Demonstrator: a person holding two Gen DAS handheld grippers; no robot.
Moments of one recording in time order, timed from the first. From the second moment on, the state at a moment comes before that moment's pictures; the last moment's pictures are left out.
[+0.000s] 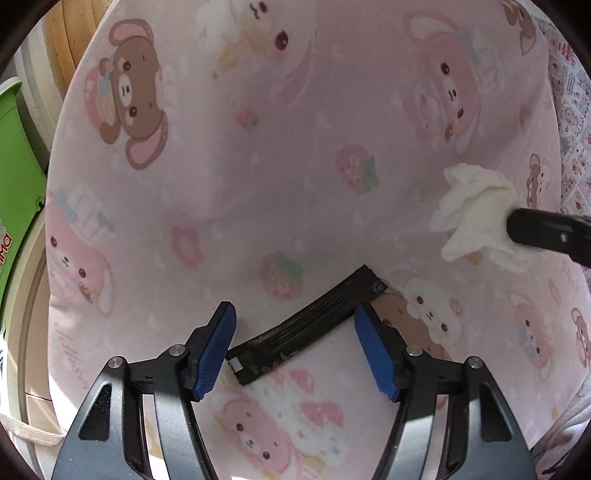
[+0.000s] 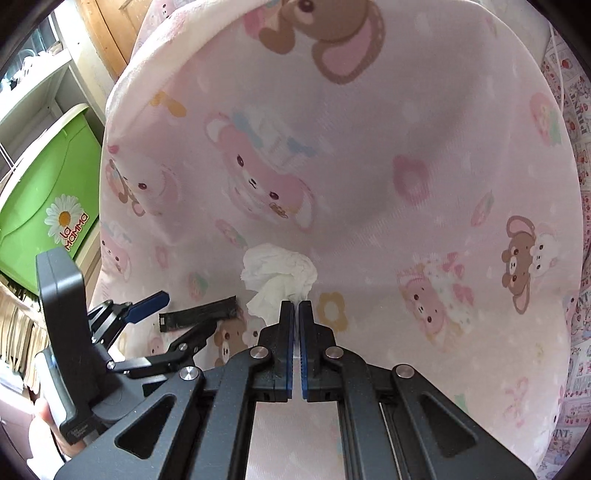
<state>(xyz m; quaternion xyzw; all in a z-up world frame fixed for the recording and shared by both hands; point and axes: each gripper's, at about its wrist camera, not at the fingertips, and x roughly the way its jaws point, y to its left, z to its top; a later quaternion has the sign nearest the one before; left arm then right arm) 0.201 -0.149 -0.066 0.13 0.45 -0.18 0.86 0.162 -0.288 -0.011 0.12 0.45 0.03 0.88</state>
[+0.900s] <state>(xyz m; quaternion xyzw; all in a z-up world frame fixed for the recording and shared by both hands) 0.204 -0.123 -0.045 0.06 0.49 -0.20 0.84 0.144 -0.316 -0.002 0.12 0.44 0.02 0.89</state>
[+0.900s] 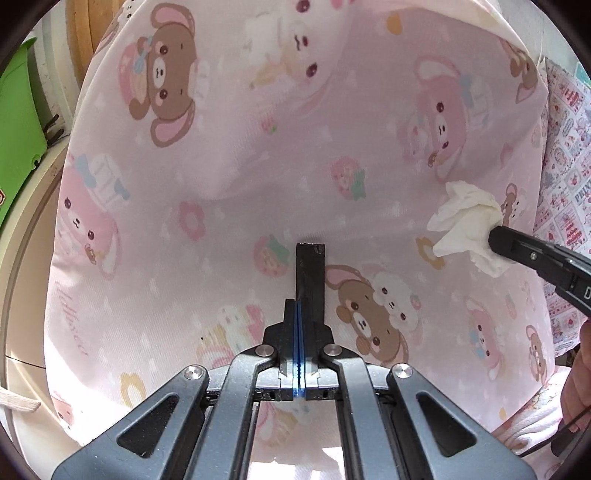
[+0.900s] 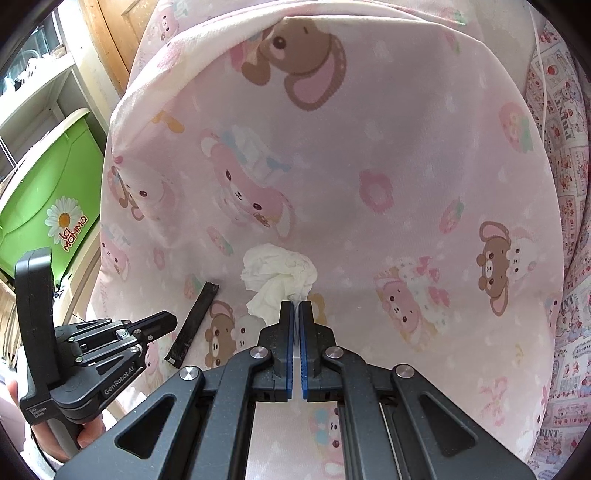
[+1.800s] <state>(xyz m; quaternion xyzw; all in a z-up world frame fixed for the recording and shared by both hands) 0.189 -0.155 -0.073 0.11 0.47 -0.18 0.85 0.145 -0.326 -0.001 0.12 0.44 0.01 0.89</state>
